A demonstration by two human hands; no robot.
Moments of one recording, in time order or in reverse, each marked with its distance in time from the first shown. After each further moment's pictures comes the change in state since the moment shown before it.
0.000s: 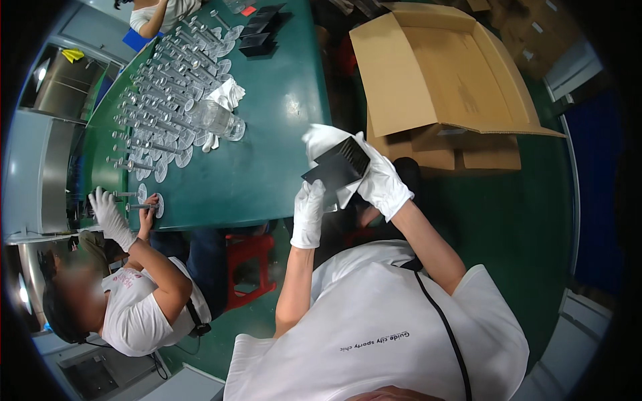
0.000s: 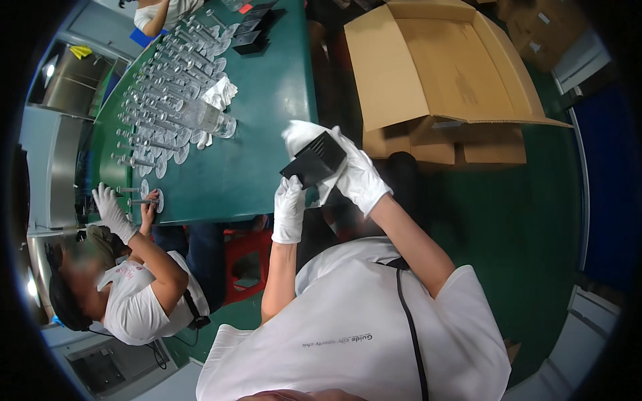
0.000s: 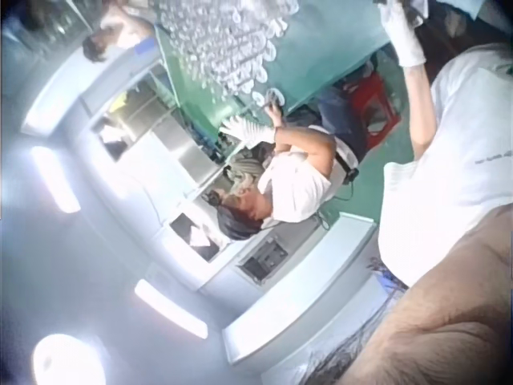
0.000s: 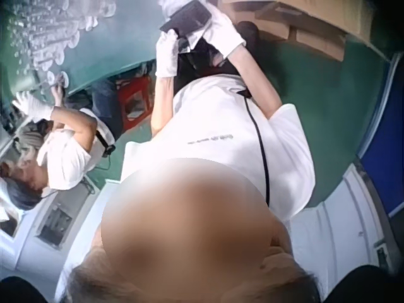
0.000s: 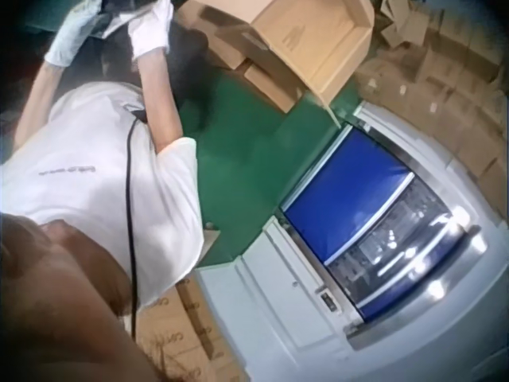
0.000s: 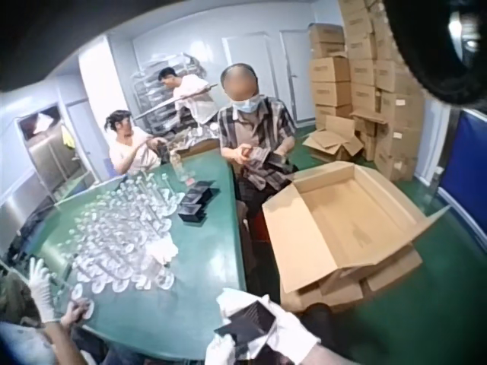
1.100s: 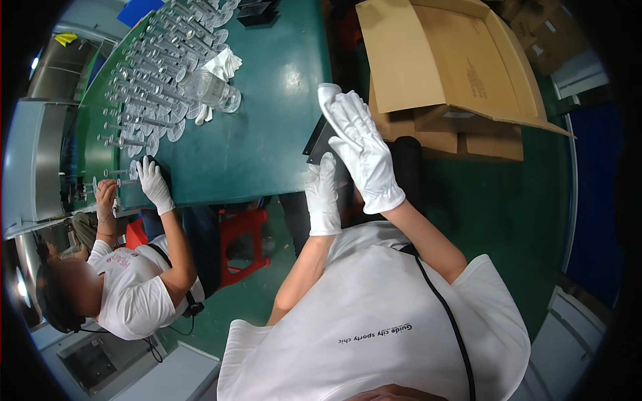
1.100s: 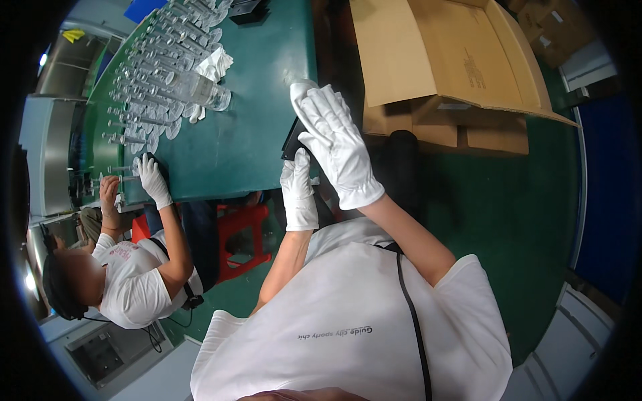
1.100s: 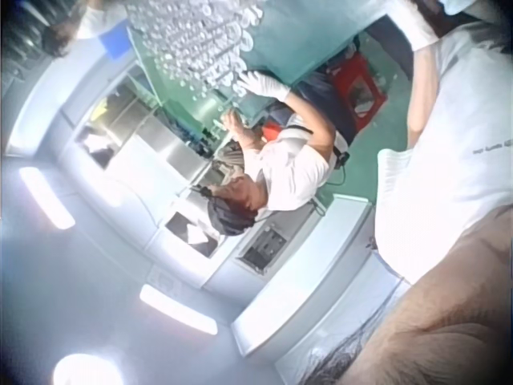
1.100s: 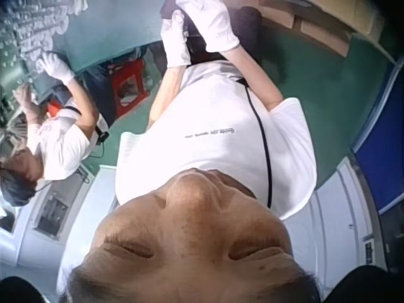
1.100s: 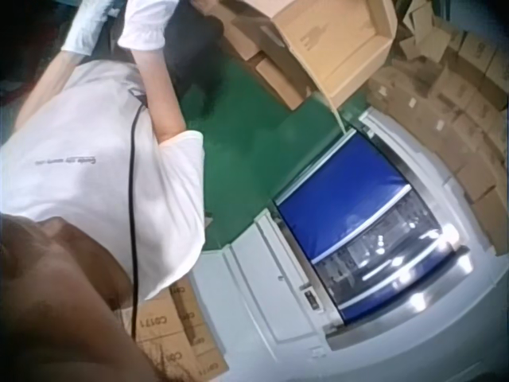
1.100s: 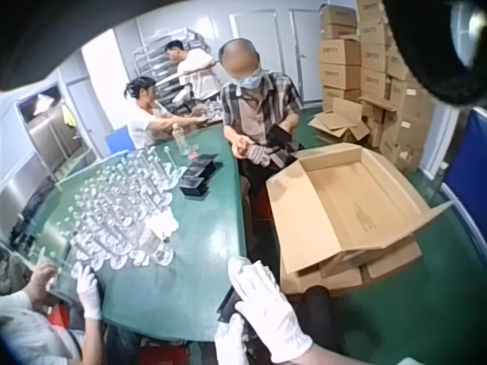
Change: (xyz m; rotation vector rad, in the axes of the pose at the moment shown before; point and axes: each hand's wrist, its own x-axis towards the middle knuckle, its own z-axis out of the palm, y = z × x) left_hand -0.020 0.007 0.041 -0.012 0.292 -0.091; right_hand -0.013 -0.007 0.044 -1.431 0.020 -0.906
